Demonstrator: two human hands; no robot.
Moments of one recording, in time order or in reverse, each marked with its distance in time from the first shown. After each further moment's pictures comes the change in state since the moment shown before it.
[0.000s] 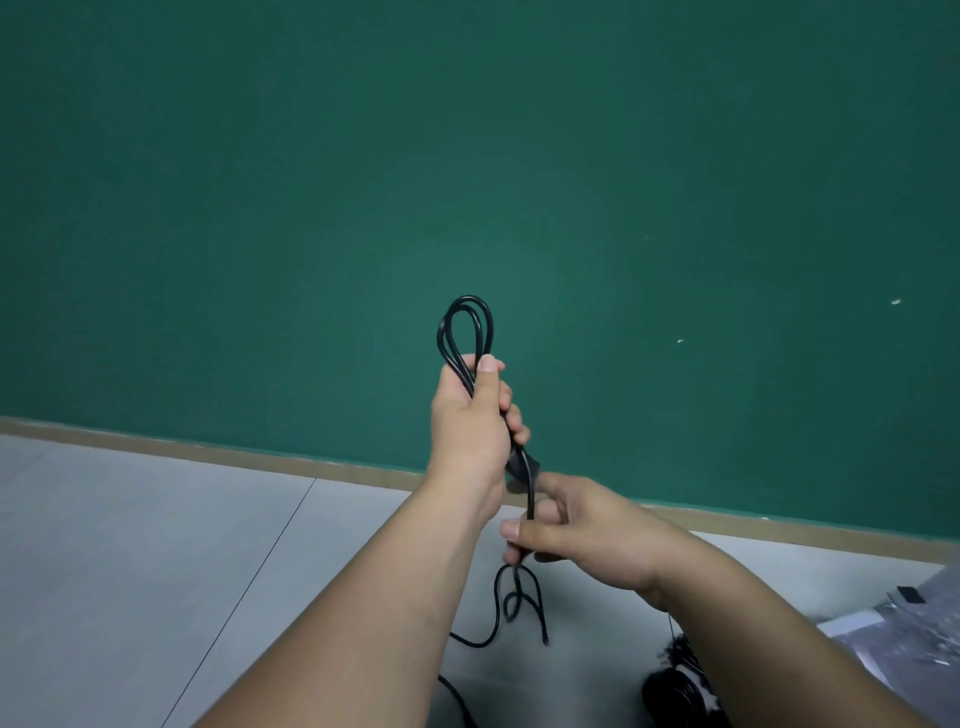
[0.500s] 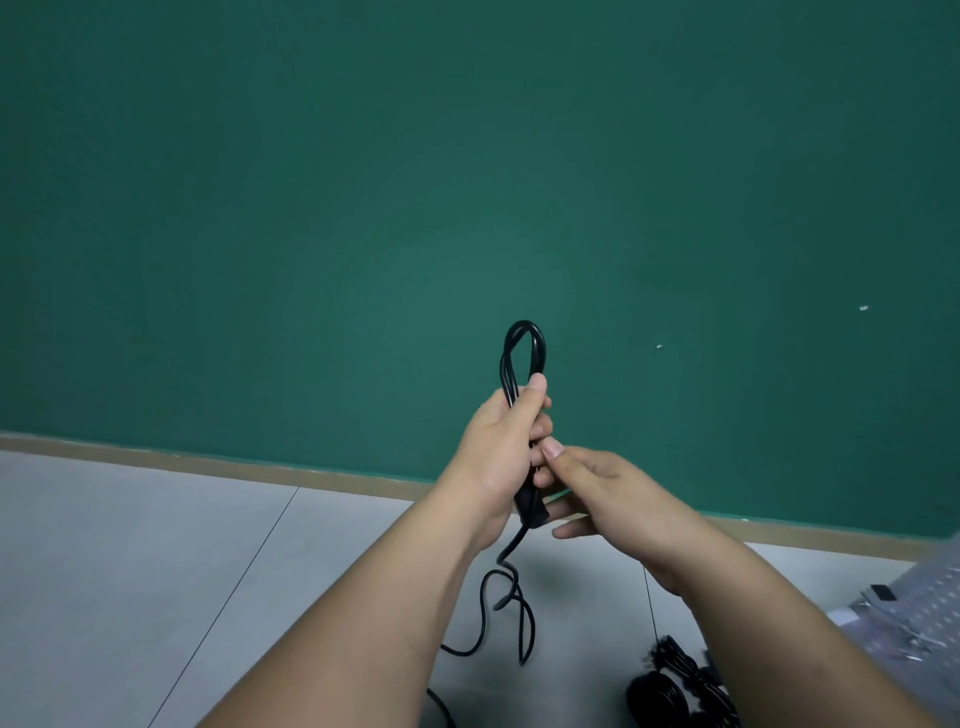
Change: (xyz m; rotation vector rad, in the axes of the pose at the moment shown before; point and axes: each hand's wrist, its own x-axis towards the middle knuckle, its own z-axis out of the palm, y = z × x) left_hand -0.024 -0.003 0.016 0.102 -0.350 -0.219; right_hand -0.012 -0.009 -0.027 0.098 0.272 -0.007
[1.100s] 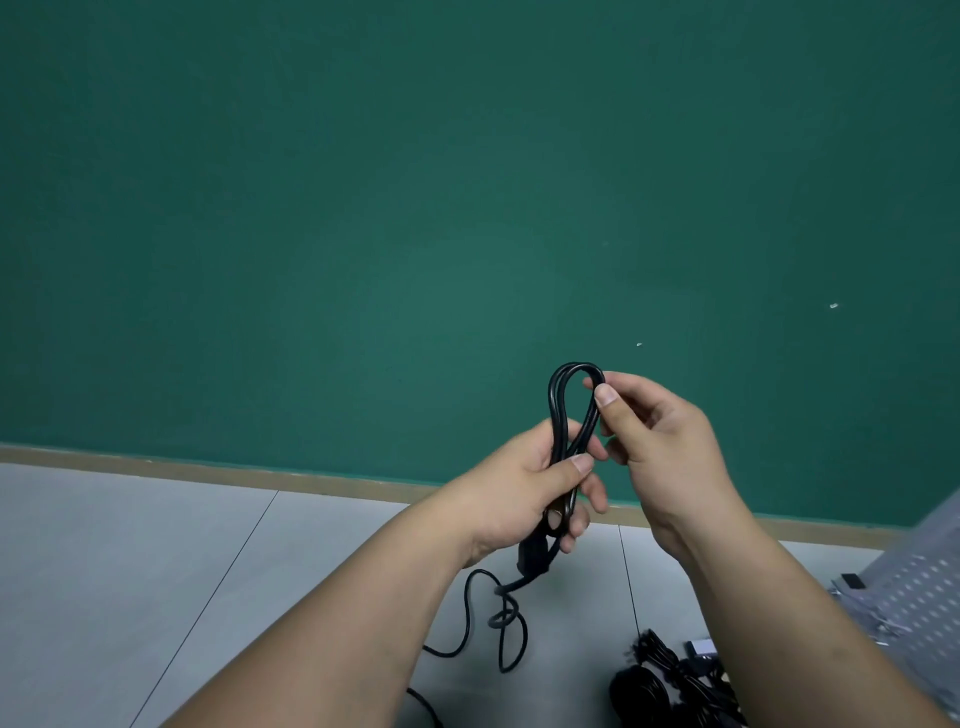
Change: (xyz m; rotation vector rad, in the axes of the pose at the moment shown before) left_hand -0.013 -0.011 0.002 0.309 -0.525 -0.019; right_hand 0.005 -0.004 -0.032 0.293 0.552 -0.297
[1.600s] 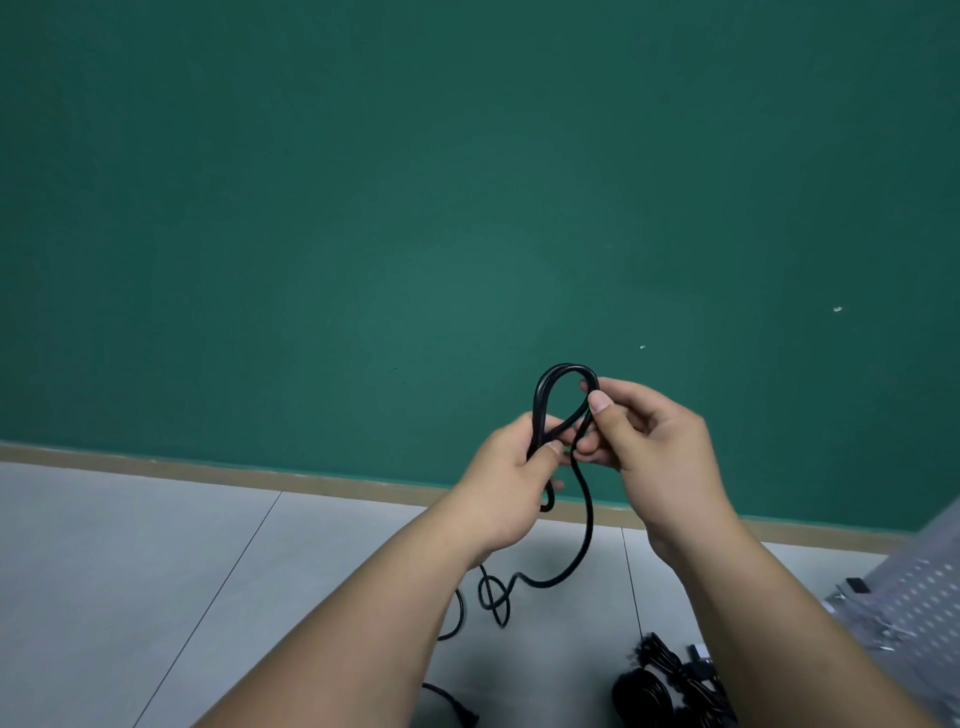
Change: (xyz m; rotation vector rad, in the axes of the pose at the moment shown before) left_hand 0.005 -0.011 -0.005 0.218 0.351 0.031; right_hand -0.008 -0.003 0.011 0.048 -0.028 -0.021
